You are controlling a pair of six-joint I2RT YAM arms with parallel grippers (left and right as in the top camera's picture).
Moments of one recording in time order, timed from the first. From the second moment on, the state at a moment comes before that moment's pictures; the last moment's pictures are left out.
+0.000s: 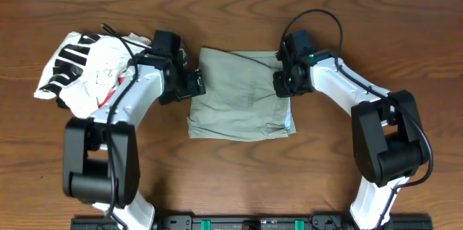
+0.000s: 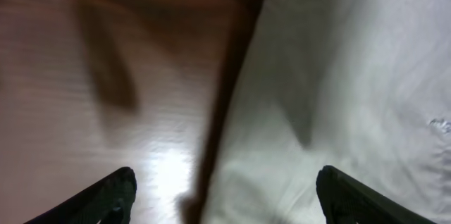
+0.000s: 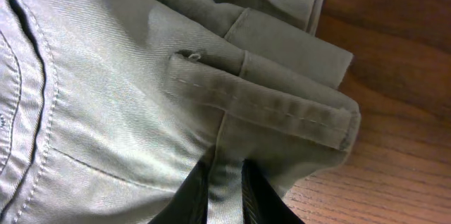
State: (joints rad) left arm -0.16 1.81 1.17 -0.70 0.23 -0.38; right arm 0.34 1.99 1.28 -0.63 -0.14 0.19
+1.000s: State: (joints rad) left arm -0.18 2.05 1.21 -0.51 0.68 -0.34; right arm 0.32 1.99 1.28 -0.64 -0.11 0.16
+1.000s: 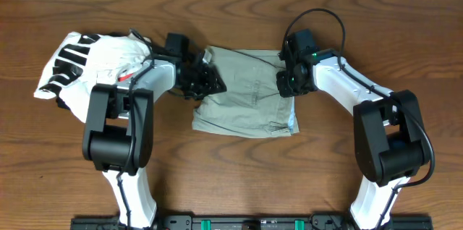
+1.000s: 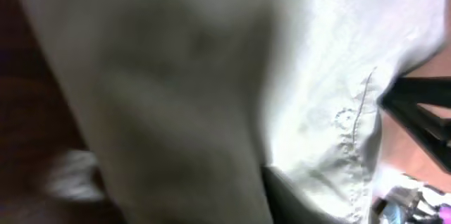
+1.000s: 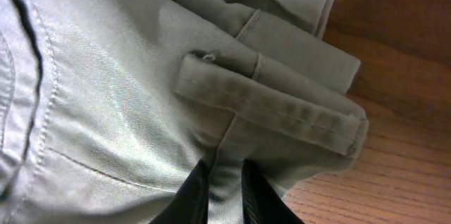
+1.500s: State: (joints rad) left arm -0.18 1.85 1.20 -0.69 0.67 -0.29; right arm 0.25 1.84 1.25 -0.69 -0.06 0.15
